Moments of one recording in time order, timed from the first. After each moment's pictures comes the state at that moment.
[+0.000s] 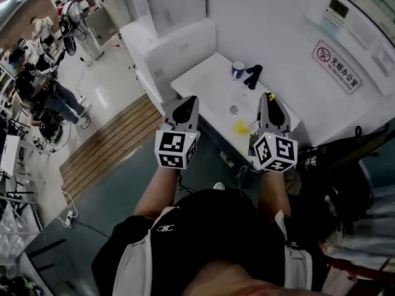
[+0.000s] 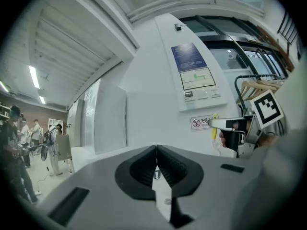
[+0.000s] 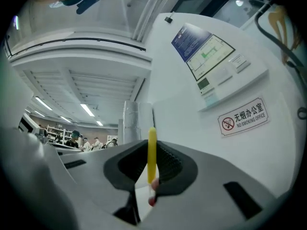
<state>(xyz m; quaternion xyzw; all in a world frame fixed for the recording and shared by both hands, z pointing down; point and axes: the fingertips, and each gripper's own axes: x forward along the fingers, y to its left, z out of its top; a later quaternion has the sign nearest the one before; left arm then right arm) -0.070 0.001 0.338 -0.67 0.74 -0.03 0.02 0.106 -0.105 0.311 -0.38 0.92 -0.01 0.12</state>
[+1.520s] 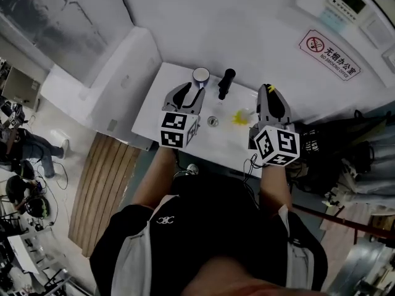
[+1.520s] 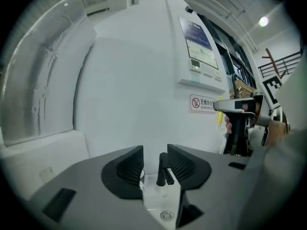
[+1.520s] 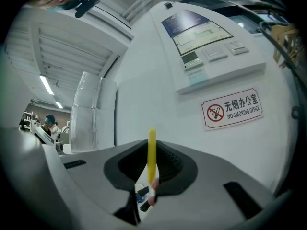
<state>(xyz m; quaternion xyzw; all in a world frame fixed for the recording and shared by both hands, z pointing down) -0.133 -0.311 0.437 -0.84 0.53 -0.08 -0.08 0.056 -0.297 0.353 -0.58 0.81 -0.02 0.05</state>
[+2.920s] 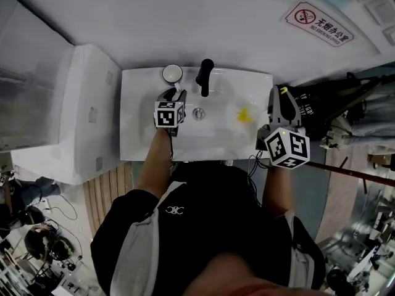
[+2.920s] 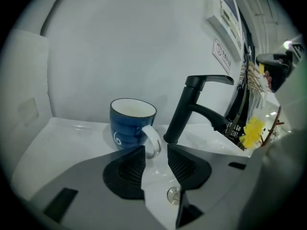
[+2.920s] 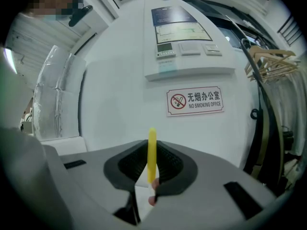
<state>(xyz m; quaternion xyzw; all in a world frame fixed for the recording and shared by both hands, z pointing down) -0.117 -0.421 0.694 -0.85 0.40 -0.22 -0.25 0.121 -0.307 0.402 -0.73 0.68 -0.07 -0.02</state>
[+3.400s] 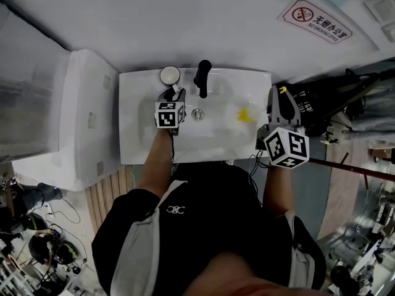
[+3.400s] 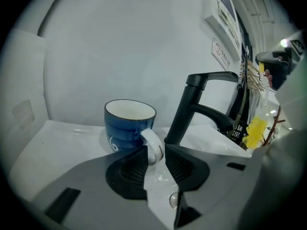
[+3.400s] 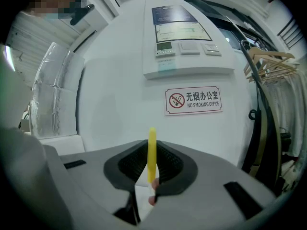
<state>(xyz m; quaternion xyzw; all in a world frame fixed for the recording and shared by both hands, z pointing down) -0.108 -0.432 0.697 -0.86 0.40 -0.21 -0.24 0.124 -0.309 0.405 -0.74 0.67 -0.07 -0.02</state>
